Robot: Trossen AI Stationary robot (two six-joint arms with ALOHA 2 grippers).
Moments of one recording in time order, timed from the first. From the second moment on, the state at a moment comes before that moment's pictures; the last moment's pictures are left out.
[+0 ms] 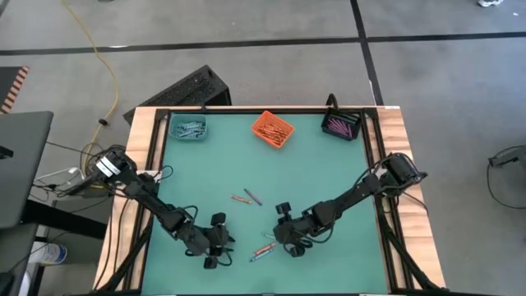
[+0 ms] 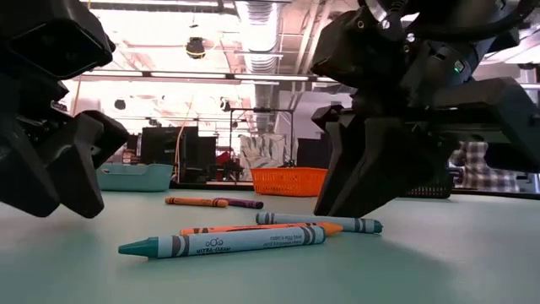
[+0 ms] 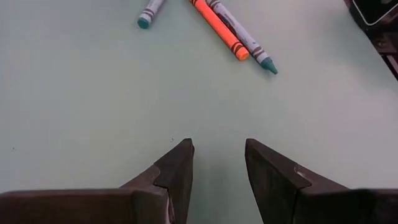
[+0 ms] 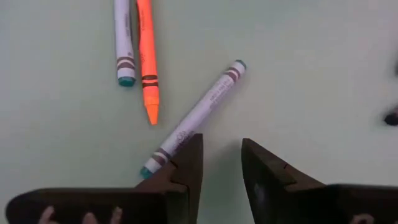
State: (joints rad) left arm -0.68 1.71 0.59 0.47 -0.35 -0.49; right arm 0.44 1.93 1.06 -0.08 0.20 0.00
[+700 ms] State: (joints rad) left arm -0.68 1.71 0.59 0.47 -0.38 -0.49; right arm 0.54 1.87 1.06 -0.11 0.32 0.21
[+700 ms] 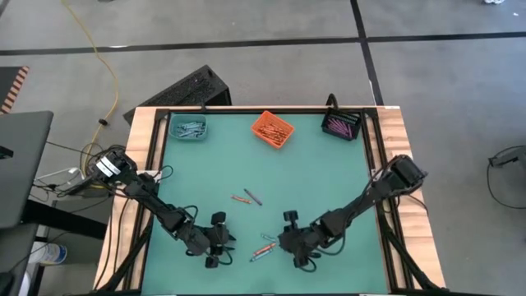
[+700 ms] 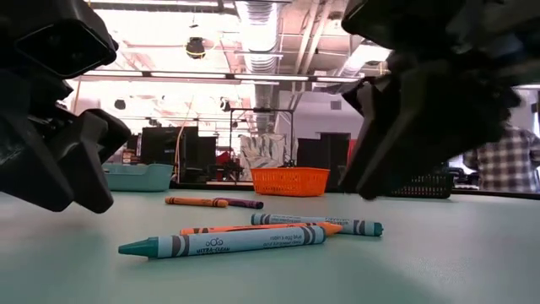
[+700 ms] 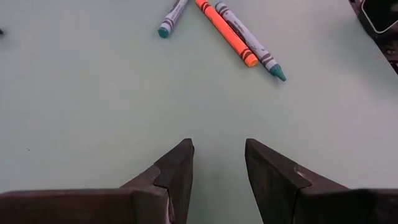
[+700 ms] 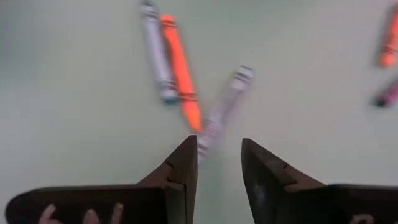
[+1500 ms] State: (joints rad) left arm -0.68 1.71 0.59 0.50 -0.38 -0.49; right arm 0.57 1.95 1.06 -0.10 0.45 0.30
